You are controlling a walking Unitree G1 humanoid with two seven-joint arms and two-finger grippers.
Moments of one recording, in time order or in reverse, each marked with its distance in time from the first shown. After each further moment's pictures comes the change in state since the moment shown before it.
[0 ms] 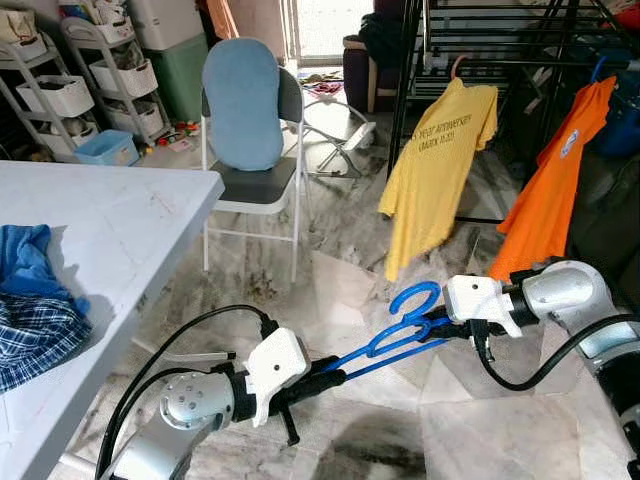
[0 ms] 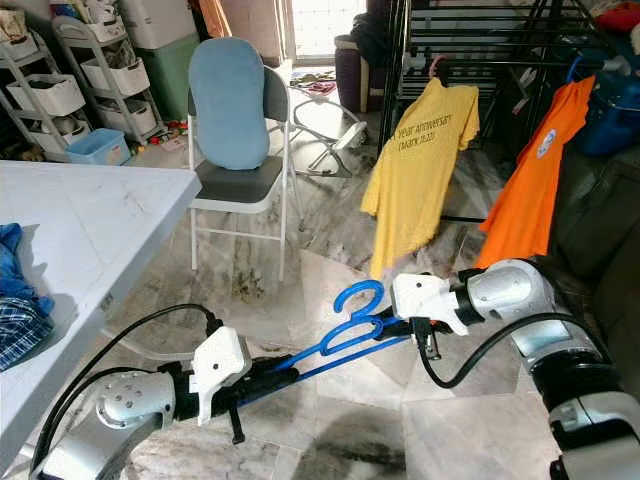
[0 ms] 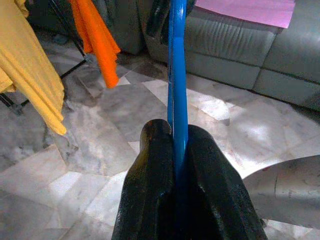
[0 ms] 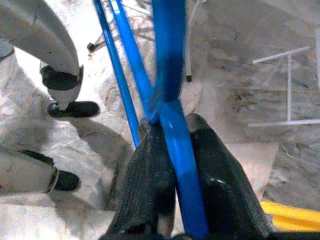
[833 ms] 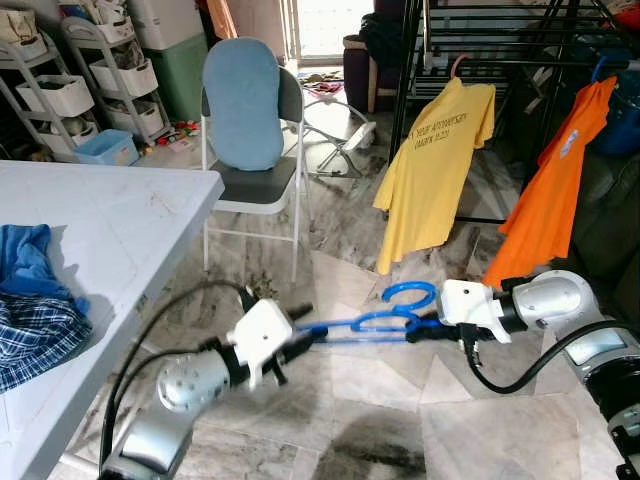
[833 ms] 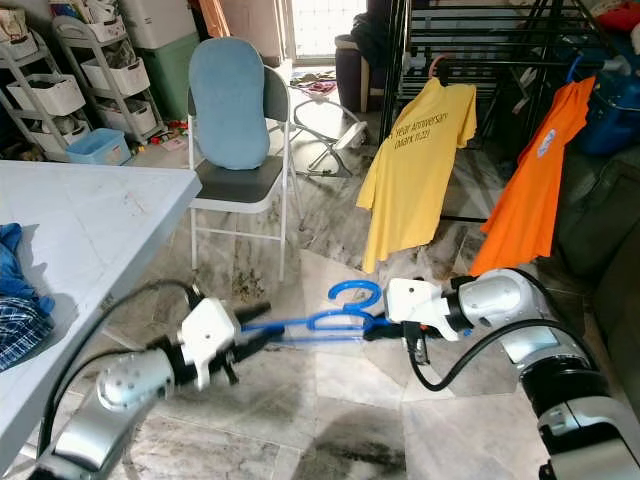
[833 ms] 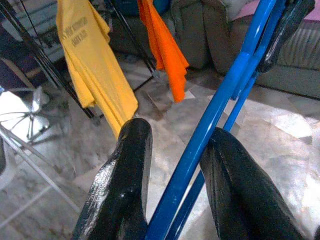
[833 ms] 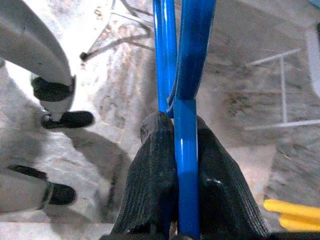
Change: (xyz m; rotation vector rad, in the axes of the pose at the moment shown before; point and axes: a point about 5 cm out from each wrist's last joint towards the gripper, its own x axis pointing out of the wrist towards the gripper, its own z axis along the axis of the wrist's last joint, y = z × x) left arm -0.001 0.036 0.002 0.121 -0.066 0.273; right arm 0.012 0.001 -0.003 0.017 -0.017 -0.063
